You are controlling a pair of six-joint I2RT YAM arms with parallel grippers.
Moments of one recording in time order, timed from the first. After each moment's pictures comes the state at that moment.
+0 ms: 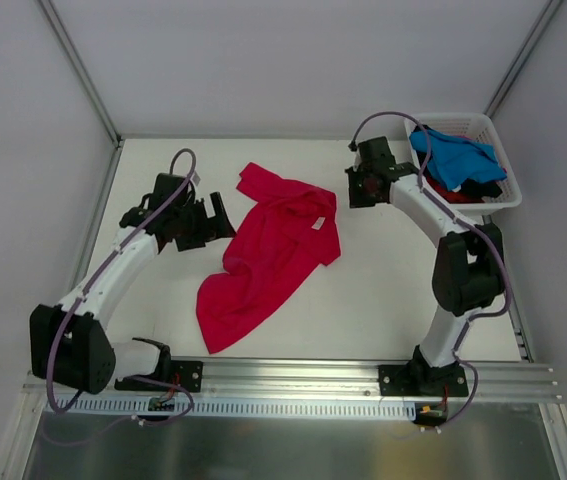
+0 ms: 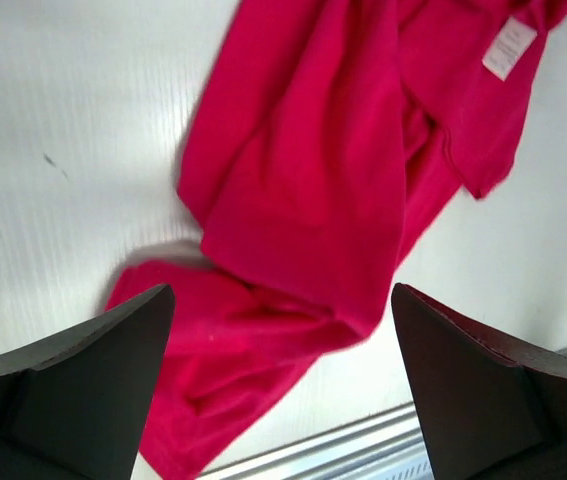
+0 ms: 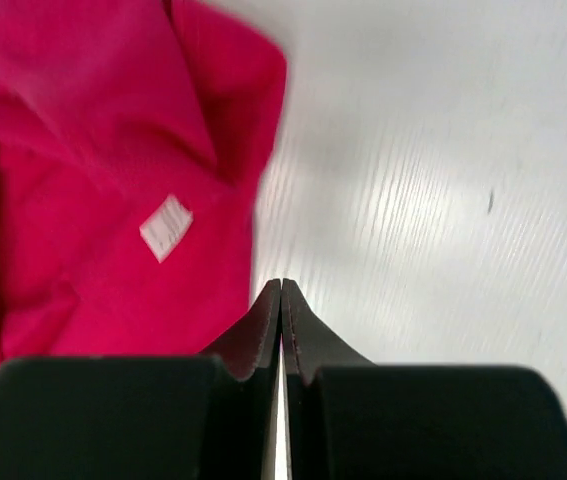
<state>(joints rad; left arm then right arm) -0.24 1.33 1.04 -0.62 0.21 -0.51 0.35 1.84 1.52 -0.61 0.00 0.16</state>
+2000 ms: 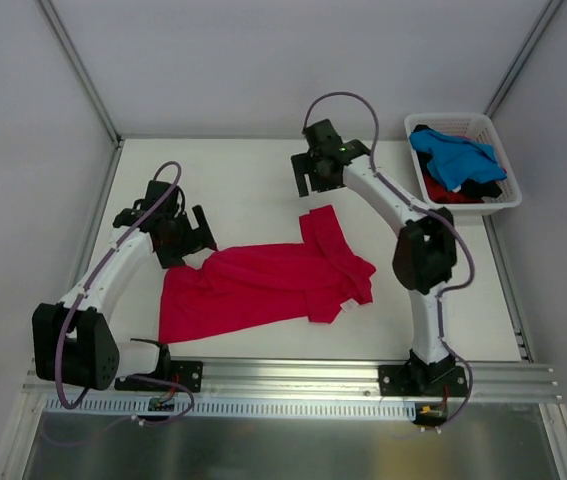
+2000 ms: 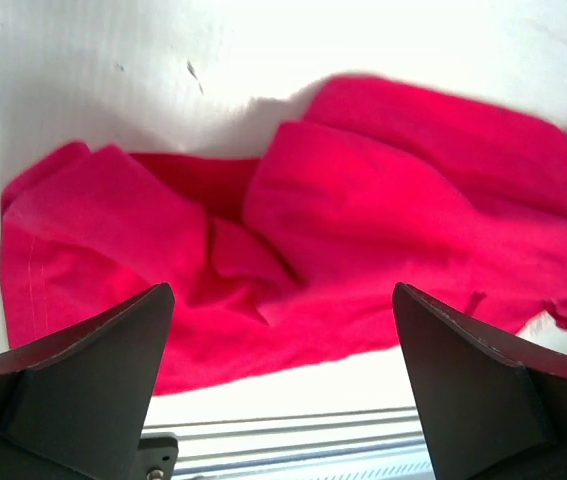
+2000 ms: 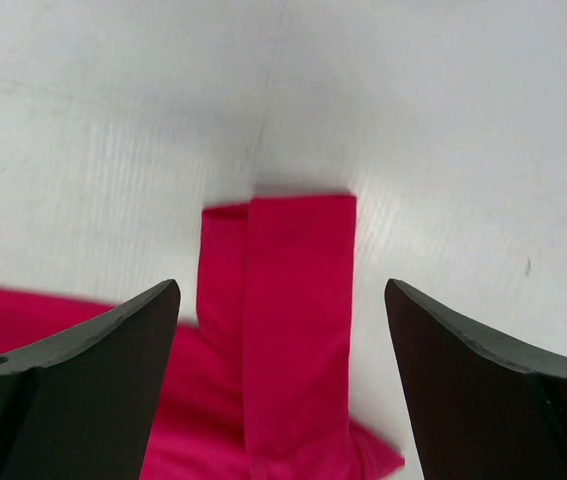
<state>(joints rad) -0.16 1.25 0.98 -0.82 0.12 -0.57 0.54 2.03 1.92 -0.83 0.18 0.19</state>
